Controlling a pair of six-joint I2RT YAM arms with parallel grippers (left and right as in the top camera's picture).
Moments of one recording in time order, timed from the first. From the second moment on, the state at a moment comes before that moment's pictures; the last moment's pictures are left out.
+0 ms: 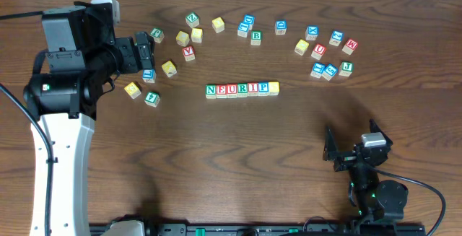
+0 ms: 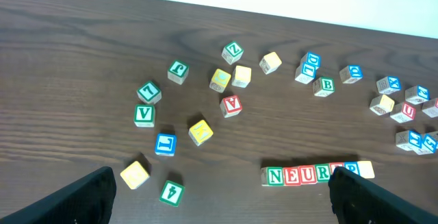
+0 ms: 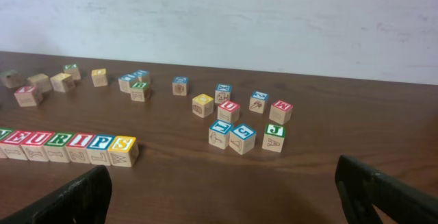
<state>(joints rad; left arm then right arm) 0.07 1.34 1.46 -0.84 0.22 -0.09 -0.03 0.02 0.01 -0.06 -0.16 -0.05</state>
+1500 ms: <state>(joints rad) 0.11 0.74 0.78 -0.38 0.18 0.02 -0.03 0.01 0.01 -0.06 -0.16 -0.06</state>
